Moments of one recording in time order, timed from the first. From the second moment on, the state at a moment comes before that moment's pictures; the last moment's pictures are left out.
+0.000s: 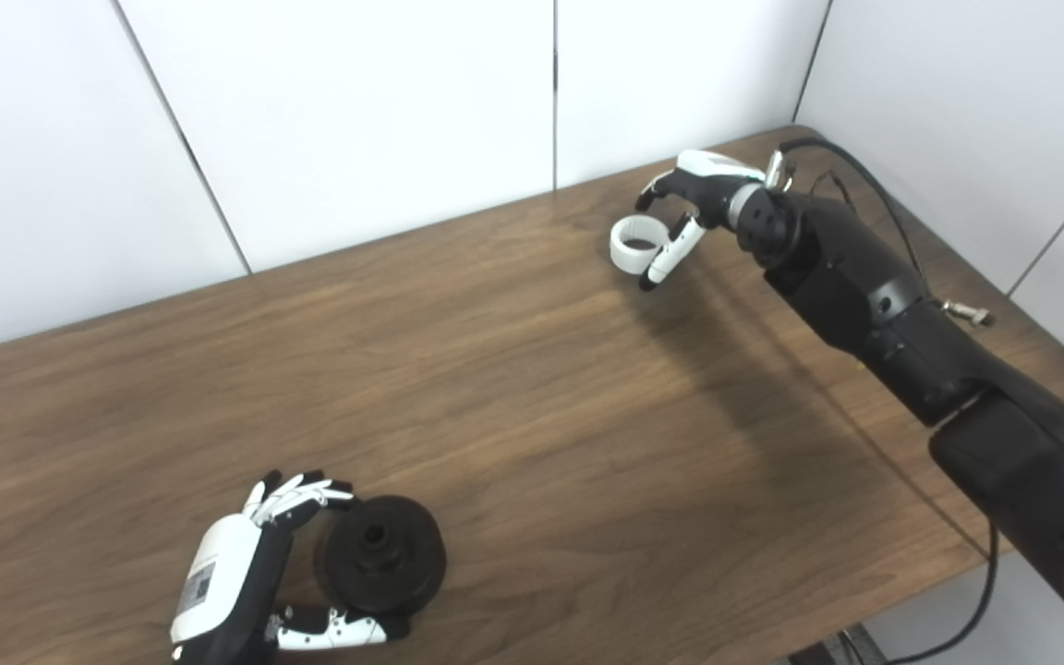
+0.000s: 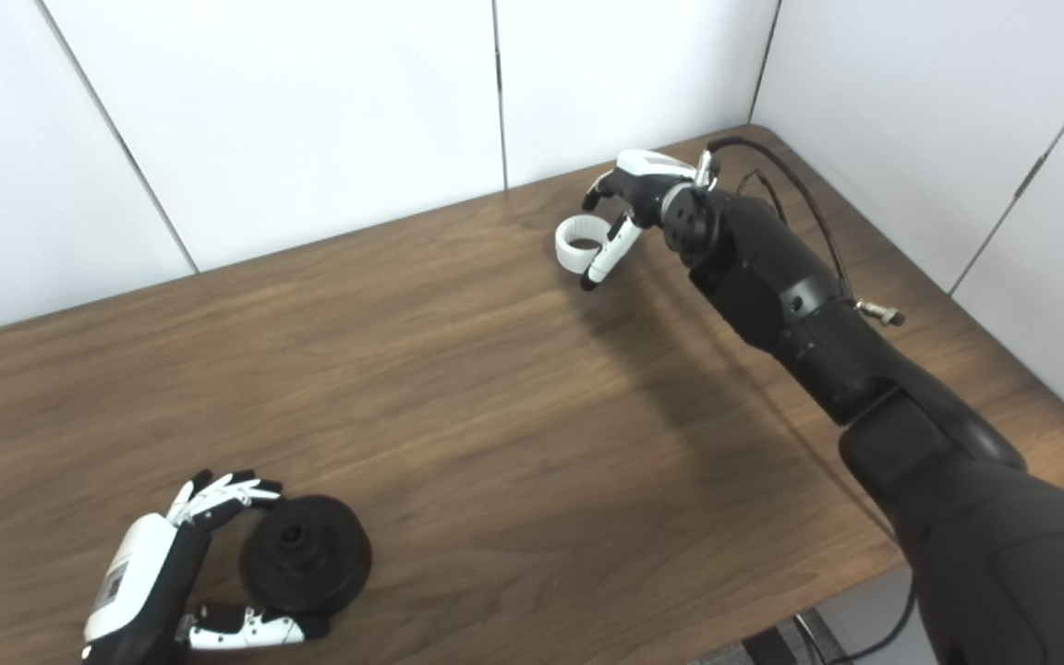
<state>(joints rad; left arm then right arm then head) 0.07 0.27 -0.30 -0.19 0.62 -0.05 -0.12 -0.57 -0.64 0.26 0.30 -0.62 0.45 0.39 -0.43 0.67</state>
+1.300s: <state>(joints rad) 0.08 0.27 -0.30 -0.21 0.62 -0.02 -0.14 -0.54 -0.63 0.26 0.30 -0.62 0.43 0.35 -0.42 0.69</state>
